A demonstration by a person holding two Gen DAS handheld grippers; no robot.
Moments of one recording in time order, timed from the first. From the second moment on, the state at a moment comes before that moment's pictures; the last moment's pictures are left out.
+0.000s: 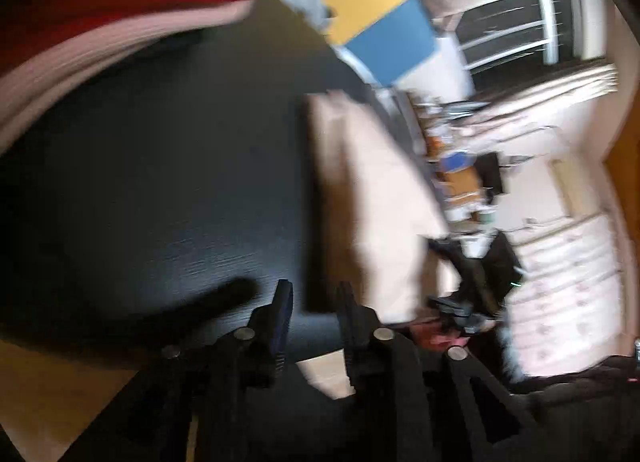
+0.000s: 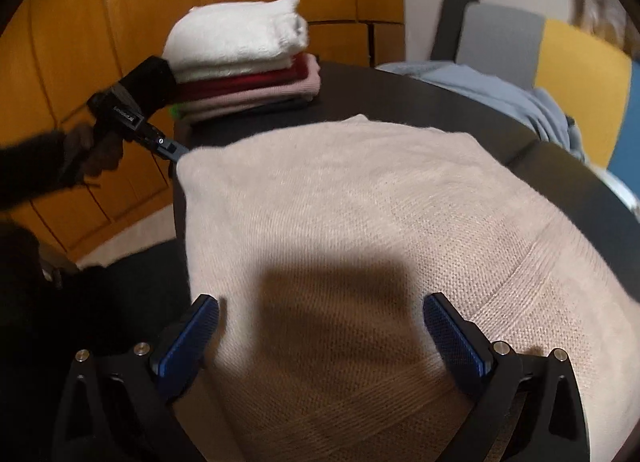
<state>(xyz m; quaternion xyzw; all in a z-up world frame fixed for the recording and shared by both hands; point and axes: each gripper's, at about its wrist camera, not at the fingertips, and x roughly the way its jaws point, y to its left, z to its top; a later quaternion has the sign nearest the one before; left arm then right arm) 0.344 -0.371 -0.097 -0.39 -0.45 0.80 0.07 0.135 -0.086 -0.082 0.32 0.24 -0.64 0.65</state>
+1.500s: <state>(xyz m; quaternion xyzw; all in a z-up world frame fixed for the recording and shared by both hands) 0.166 -0.389 -0.087 -0.44 -0.39 0.81 -0.04 0.036 0.033 -0.083 0.37 0.02 -0.76 0.54</state>
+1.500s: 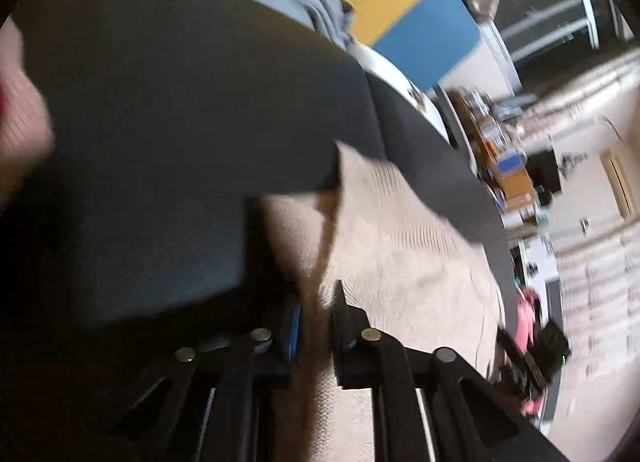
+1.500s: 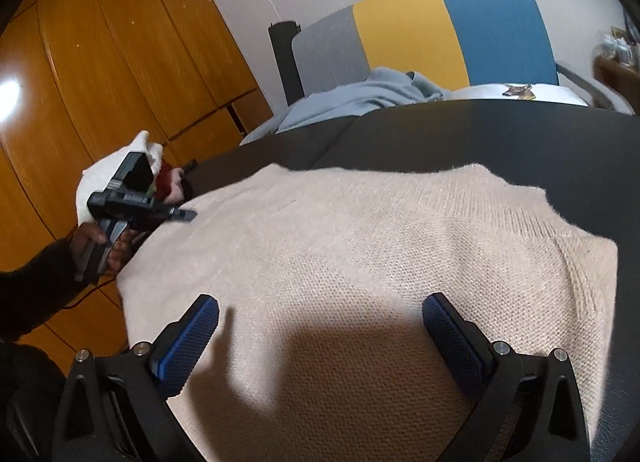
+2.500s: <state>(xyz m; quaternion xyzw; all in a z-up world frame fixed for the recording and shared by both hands) 0.114 -0.268 0.068 -0.34 -0.40 0.84 0.16 0.045 0.044 -0.092 0.42 0.29 -0.64 0.58</state>
